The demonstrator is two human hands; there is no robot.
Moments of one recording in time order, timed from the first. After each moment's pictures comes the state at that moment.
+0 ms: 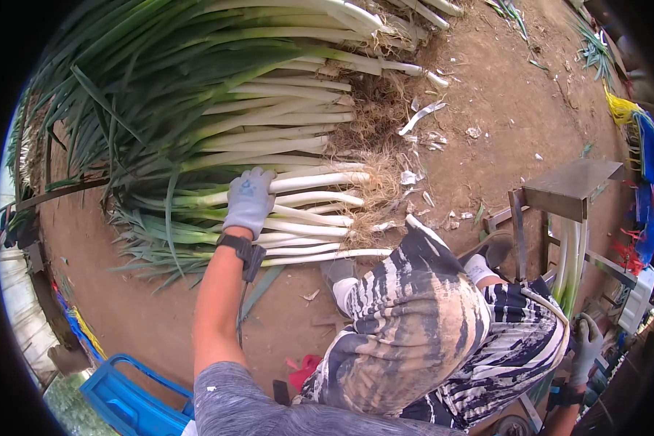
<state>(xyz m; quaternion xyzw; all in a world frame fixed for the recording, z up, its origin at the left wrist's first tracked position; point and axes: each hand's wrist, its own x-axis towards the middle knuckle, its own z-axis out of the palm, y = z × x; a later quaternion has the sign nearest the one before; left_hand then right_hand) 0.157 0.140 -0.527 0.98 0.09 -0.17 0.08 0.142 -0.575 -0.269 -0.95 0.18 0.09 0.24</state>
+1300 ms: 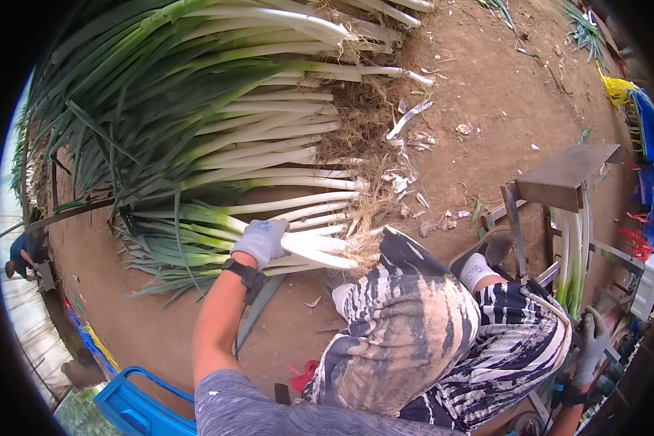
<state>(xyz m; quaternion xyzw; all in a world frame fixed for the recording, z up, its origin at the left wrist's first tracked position) 0.140 0.107 -0.520 0.90 0.00 -0.41 0.11 0.137 -0.554 -0.276 -0.93 0.23 0.05 0.29</state>
